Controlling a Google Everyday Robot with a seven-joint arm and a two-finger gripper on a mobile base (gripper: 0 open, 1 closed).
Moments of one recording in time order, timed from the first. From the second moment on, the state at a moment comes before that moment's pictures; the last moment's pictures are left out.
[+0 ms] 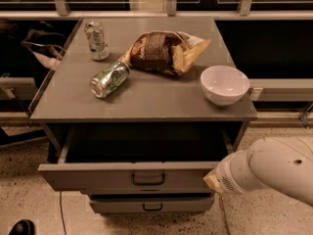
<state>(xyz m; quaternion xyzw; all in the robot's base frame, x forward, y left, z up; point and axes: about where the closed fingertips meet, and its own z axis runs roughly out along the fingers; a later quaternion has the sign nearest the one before) 0.412 -0.160 0.677 -0.34 0.92 0.06 0.21</state>
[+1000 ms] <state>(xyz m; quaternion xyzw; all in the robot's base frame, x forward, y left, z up) 0.464 -0.127 0.695 -0.34 0.90 0.05 0.25</state>
